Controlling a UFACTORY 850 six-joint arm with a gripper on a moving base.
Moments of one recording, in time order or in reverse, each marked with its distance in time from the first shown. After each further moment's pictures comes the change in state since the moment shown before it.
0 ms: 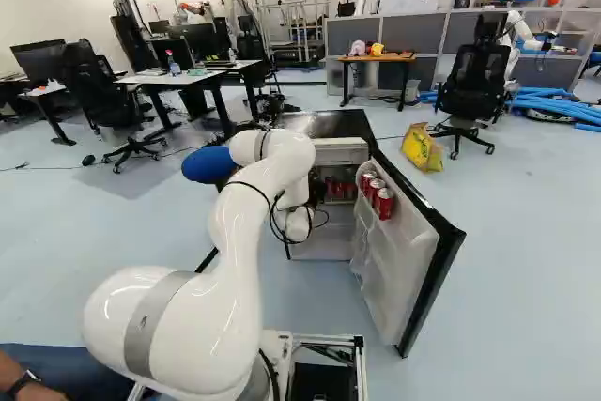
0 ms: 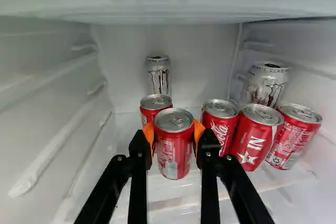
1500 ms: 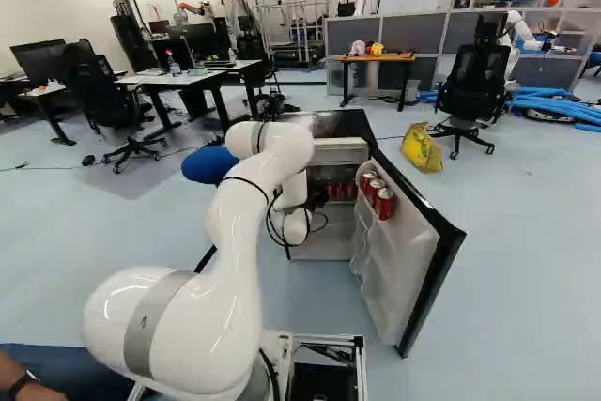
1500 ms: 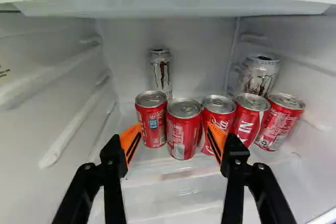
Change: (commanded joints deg) arm 0.0 3.6 6.8 0.0 0.0 0.0
